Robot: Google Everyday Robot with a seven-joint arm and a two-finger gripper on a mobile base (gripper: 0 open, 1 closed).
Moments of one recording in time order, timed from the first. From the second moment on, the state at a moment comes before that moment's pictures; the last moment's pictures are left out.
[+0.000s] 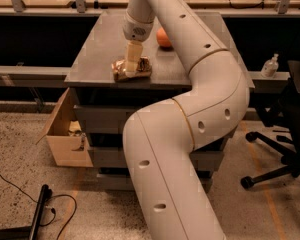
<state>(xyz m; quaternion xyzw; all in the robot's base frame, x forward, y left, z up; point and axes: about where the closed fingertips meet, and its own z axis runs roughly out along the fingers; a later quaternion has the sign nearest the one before) 0.763 0.061 0.862 -0.74 0.65 0.07 0.17</state>
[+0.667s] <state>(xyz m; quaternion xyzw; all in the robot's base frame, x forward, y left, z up) 0.765 0.042 0.876 -0.70 0.68 0.09 0.20</state>
